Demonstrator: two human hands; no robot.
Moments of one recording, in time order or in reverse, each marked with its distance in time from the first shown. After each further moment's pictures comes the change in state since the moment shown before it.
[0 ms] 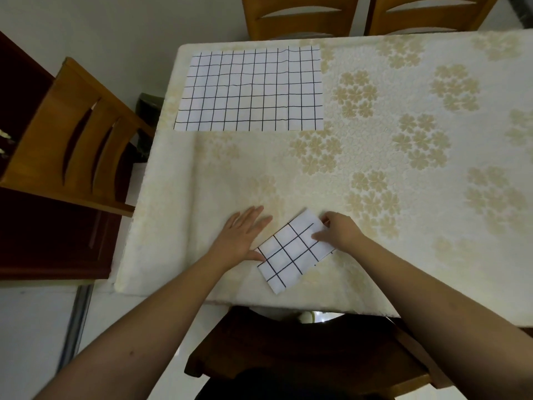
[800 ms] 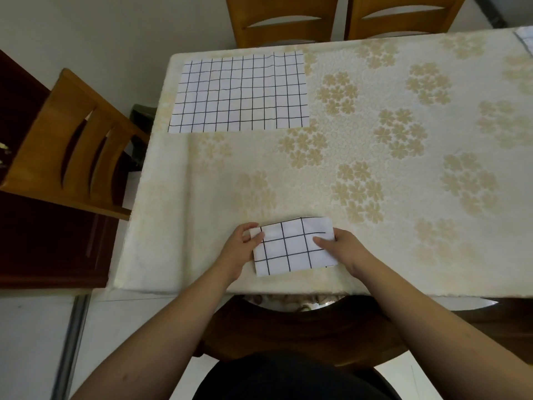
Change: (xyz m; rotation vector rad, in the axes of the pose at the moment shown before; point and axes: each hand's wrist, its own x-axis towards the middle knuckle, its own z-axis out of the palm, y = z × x) left_hand -0.029 0.067 -0.008 -1.447 0.089 -0.717; right_hand -0.071 0.038 0.032 0.794 -0.020 0.111
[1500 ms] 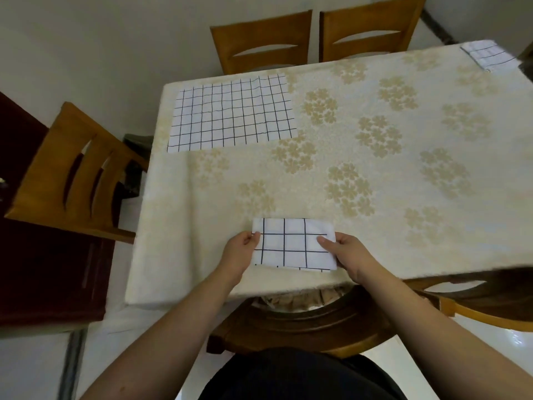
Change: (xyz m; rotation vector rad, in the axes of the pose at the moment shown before) left_hand -0.027 0.017 -0.013 0.251 0.071 0.086; right_hand -0.058 -0.001 0.021 0.223 0.135 -0.015
